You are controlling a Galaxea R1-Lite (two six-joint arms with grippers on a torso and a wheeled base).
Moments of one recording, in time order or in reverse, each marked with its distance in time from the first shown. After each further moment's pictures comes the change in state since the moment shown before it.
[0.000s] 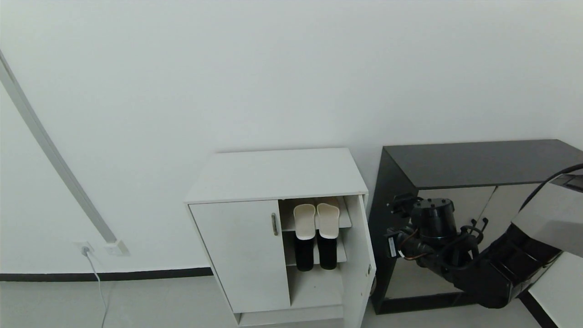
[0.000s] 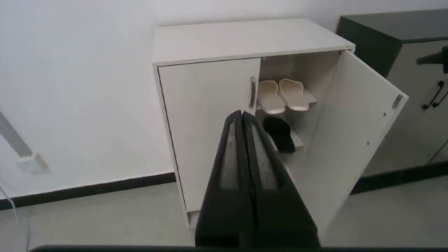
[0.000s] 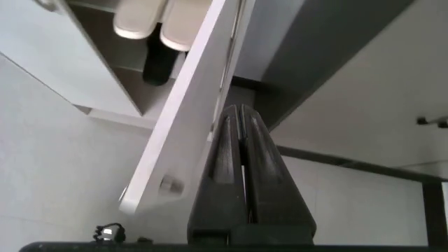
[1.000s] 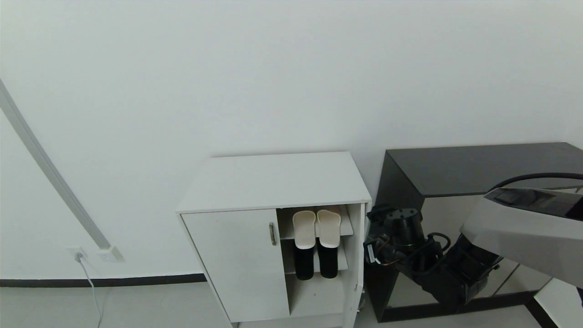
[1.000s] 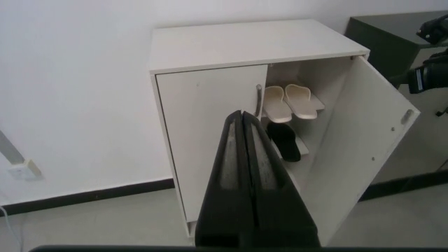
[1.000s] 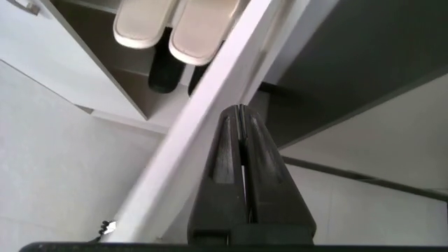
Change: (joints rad) left arm 0.000 0.000 0.000 0.000 0.001 -0.002; right arm 0.059 0.184 -0.131 -0.038 0.007 0.023
